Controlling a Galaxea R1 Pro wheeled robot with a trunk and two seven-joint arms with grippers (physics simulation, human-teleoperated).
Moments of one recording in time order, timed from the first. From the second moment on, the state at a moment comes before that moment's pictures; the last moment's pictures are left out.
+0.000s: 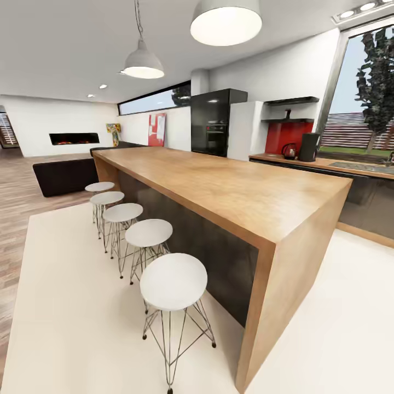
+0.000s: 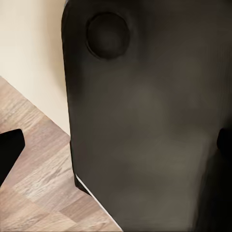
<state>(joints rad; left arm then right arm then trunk) 0.00 0.00 0.00 0.00 0.00 0.00 0.00 0.00 0.00 0.00 0.00 0.00 0.00 0.00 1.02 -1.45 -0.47</state>
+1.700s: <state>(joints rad) 0.00 -0.01 0.01 -0.01 0.01 -0.08 0.00 -0.03 0.05 -0.01 -0.10 0.00 0.00 0.00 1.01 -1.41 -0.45</state>
